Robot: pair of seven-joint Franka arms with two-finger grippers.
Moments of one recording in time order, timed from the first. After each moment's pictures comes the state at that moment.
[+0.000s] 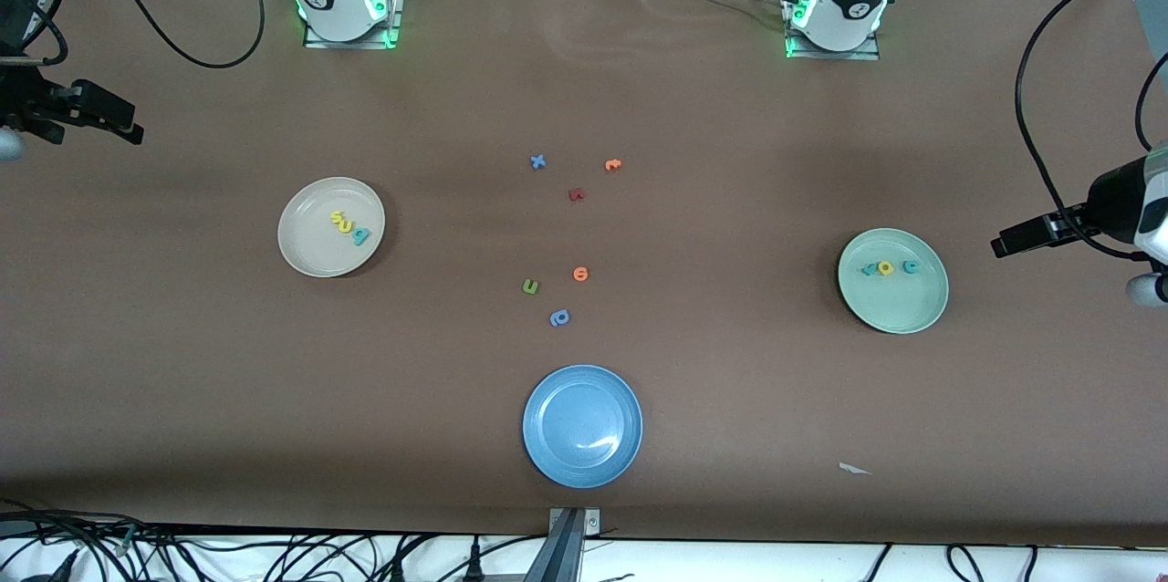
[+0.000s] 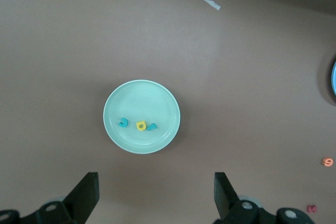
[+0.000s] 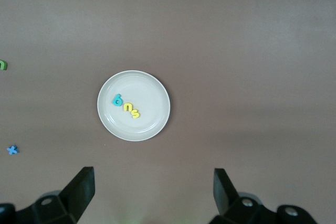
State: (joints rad) left arm 0.04 0.31 -0.01 -1.30 -0.06 1.55 -0.22; right arm -0.02 -0.02 -0.04 -1.65 -0.01 1.58 -0.07
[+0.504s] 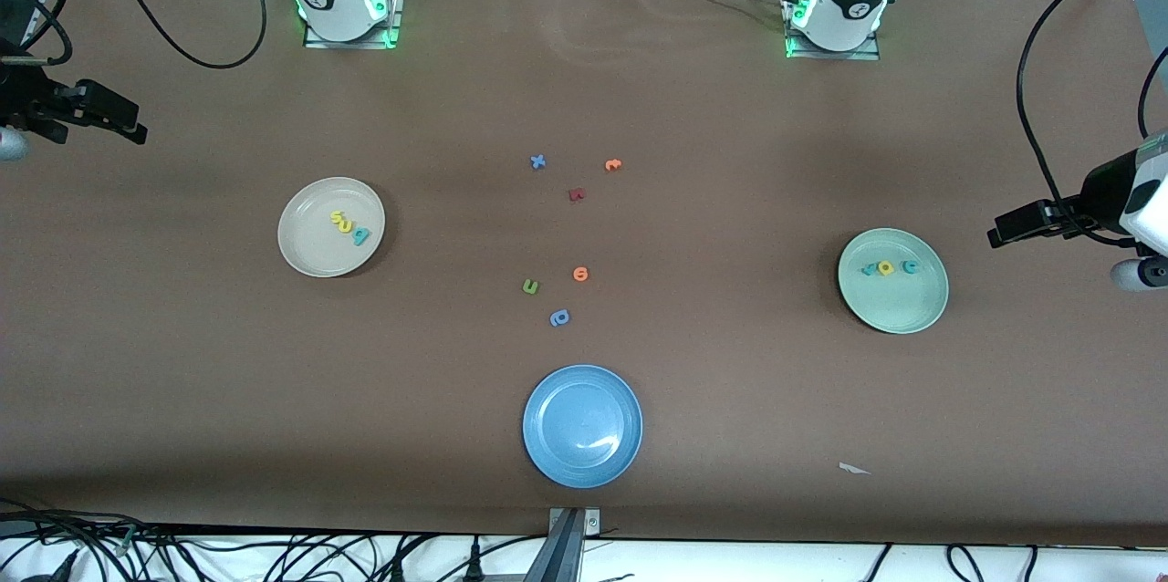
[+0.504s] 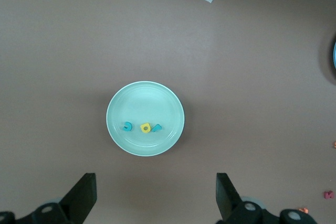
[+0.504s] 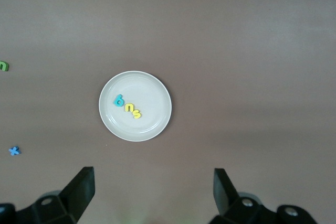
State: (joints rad) left arm 0.04 0.27 0.00 -1.37 -0.06 1.58 -0.11; right arm -0.02 -0.02 -0.03 -1.65 -0.01 1.57 -0.06
